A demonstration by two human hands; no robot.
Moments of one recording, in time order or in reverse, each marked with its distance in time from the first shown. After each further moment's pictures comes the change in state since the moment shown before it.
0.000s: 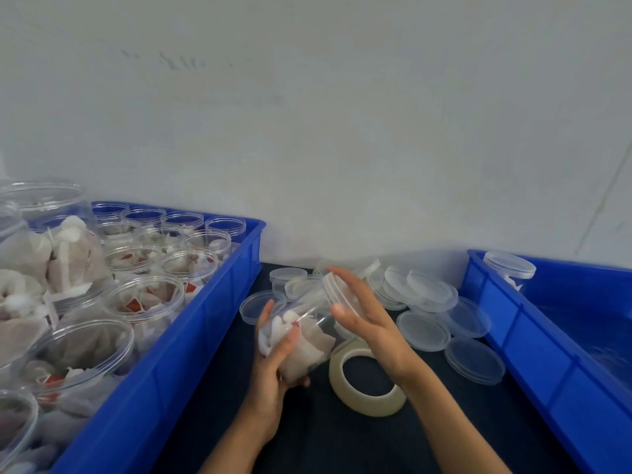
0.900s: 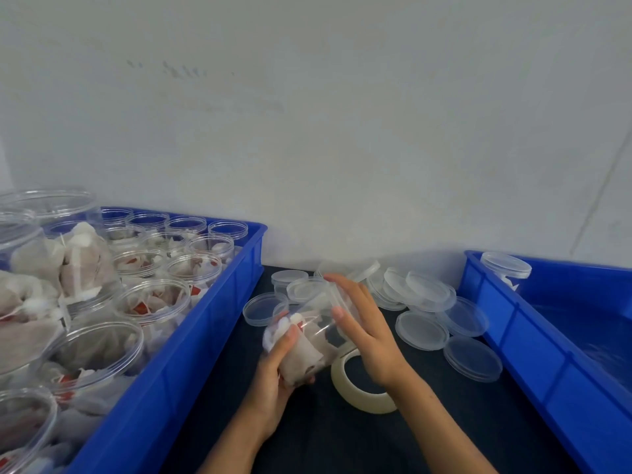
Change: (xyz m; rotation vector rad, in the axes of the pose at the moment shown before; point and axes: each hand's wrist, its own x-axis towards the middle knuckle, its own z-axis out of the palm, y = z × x) left_hand 0.001 0.004 -0.005 -0.044 -0.063 -0.109; right_hand -0.004 0.015 0.009 -0.135 0.072 -0.206
